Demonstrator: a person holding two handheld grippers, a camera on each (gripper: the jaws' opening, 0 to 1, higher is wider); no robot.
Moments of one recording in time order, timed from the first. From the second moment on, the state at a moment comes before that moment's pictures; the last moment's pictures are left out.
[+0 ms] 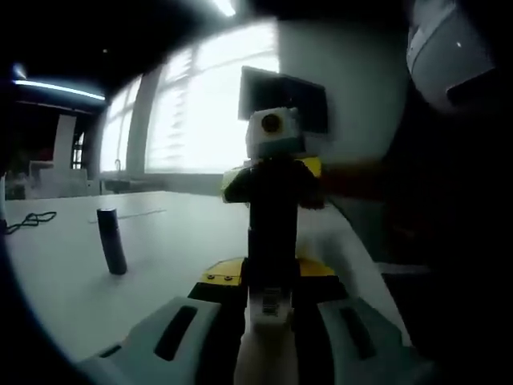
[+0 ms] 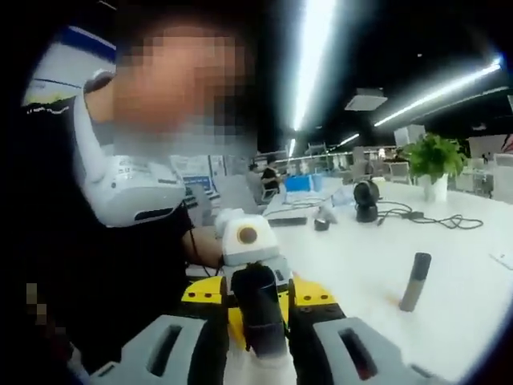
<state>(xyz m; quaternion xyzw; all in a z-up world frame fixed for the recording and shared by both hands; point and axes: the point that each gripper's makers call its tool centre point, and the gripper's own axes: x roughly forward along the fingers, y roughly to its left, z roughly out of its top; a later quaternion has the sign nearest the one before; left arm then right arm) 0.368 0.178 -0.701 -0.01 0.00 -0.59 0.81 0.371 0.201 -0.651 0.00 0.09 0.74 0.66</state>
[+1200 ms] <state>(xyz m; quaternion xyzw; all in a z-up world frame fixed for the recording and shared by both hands) 0.374 0.180 -0.702 0.01 0.00 -0.57 0.82 0.369 0.207 -0.654 -0.04 0.05 0.69 0.72</state>
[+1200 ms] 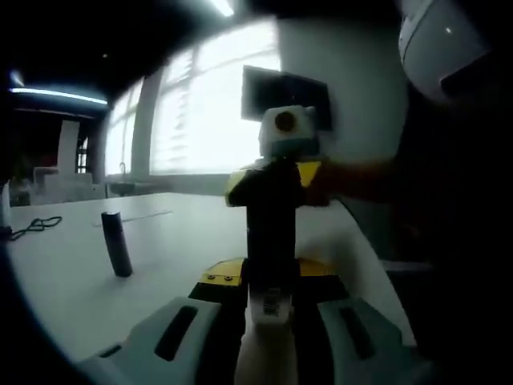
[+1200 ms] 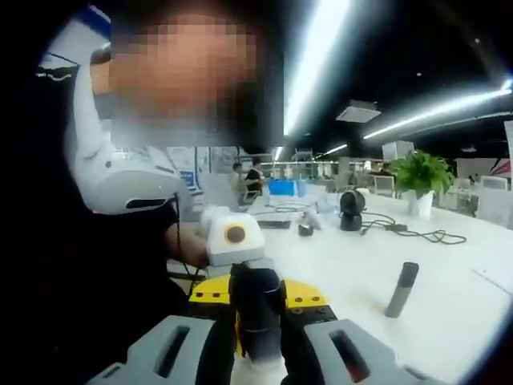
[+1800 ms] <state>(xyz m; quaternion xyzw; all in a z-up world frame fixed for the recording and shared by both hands) 0.375 0.181 -0.703 0.02 -0.01 -0.56 0.83 0.369 0.208 -0.654 -0.04 0.04 0.57 0.82</state>
